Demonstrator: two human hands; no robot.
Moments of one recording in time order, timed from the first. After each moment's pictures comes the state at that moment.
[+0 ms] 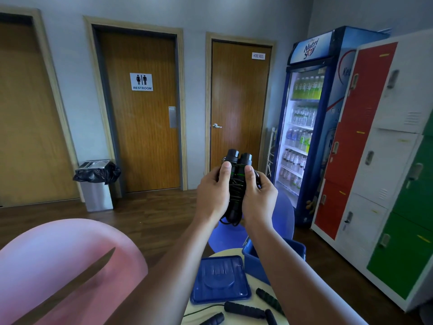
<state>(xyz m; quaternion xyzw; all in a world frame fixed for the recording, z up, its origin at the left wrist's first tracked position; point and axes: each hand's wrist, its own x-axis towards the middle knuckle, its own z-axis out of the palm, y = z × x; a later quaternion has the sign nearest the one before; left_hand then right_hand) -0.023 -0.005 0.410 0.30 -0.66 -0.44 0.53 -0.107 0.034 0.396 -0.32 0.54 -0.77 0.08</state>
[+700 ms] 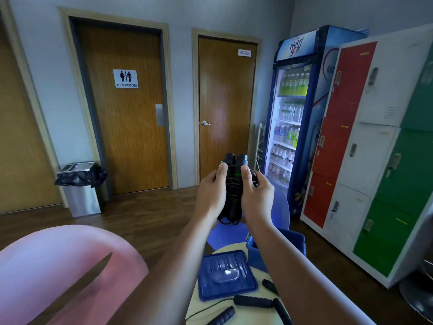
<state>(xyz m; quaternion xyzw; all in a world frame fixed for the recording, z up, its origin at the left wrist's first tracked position) 0.019 -0.036 0.404 0.32 -0.63 -0.54 0.47 -0.063 0.016 0.394 -0.32 0.60 -0.73 0.05</state>
